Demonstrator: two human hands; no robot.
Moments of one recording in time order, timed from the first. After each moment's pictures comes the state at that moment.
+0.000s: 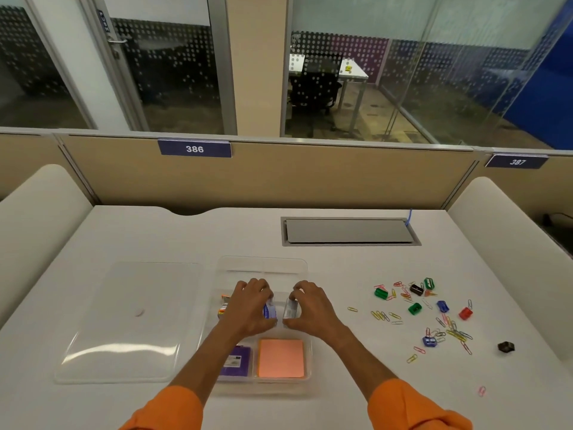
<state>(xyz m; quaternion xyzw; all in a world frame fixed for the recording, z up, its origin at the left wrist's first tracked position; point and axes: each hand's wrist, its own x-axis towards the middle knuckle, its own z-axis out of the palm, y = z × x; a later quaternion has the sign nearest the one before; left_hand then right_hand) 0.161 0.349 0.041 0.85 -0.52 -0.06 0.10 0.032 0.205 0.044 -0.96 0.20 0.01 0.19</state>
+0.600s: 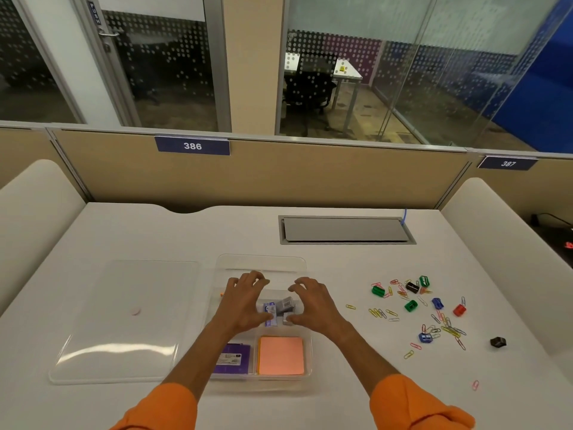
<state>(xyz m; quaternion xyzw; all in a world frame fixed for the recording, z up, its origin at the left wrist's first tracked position) 0.174 0.358 0.035 0.85 -0.50 -0.07 0.15 0.031 0.201 0.046 -0.96 0.20 0.02 0.18</state>
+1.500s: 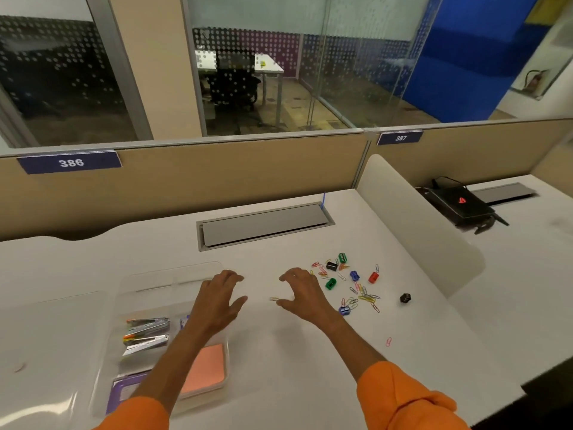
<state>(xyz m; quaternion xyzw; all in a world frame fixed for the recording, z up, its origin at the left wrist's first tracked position) 0.093 0.251 0.044 0.80 -0.56 -0.03 0.21 -0.096 0.099 0.059 -0.92 0.31 -0.07 0.21</state>
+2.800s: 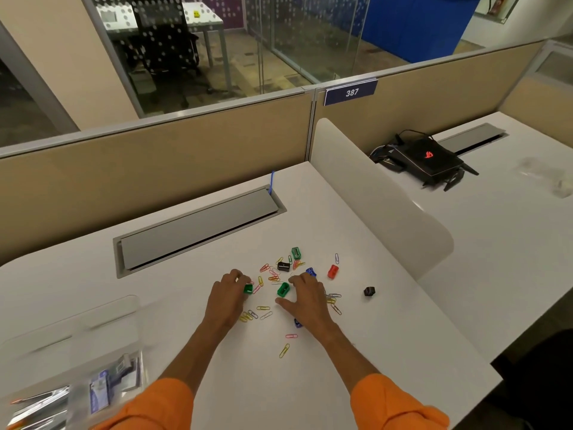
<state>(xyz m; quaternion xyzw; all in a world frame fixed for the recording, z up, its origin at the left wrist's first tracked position) 0.004 0.061 -0.013 0.80 -0.57 -0.14 0.11 -0.181 -0.021 -0.017 -0.82 0.50 -0.07 0.26</state>
